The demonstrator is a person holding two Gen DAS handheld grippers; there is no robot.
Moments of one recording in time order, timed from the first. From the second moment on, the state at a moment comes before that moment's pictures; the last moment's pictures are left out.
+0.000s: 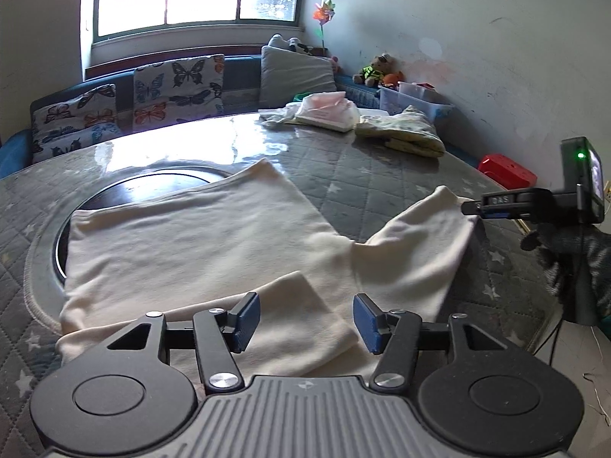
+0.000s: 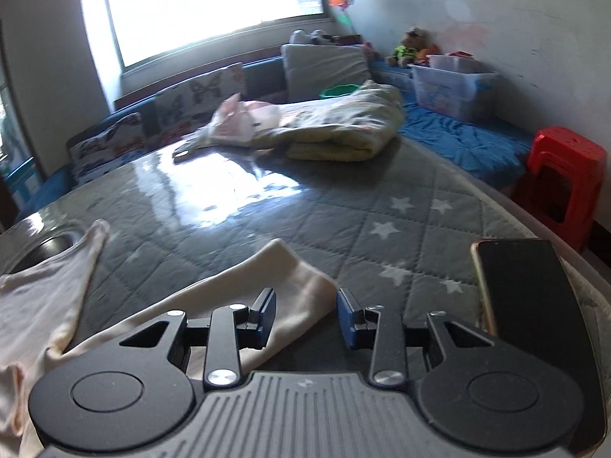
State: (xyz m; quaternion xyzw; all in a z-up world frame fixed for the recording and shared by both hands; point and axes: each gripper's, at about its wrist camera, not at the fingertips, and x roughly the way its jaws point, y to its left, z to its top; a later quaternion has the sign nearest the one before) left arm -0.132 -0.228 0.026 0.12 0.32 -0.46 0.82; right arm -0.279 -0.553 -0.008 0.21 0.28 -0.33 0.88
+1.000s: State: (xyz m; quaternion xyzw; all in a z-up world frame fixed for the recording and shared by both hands) left arm -0.106 -0.316 -0.001 0.08 0.36 -0.48 0.79; right arm -0.320 -0.535 0.026 0.23 0.18 -0.30 0.91
